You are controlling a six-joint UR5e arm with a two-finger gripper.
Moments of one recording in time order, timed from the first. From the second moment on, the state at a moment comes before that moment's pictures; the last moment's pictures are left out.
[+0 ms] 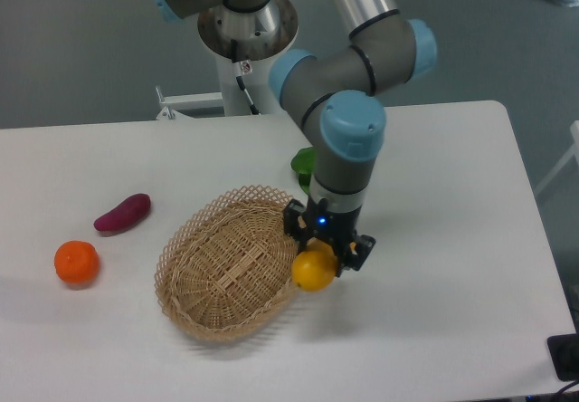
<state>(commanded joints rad) 2.52 -1.93 -1.66 -0.95 1.39 1.10</state>
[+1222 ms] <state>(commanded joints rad) 2.65 -1.96 -1.62 -0.95 1.56 1.46</state>
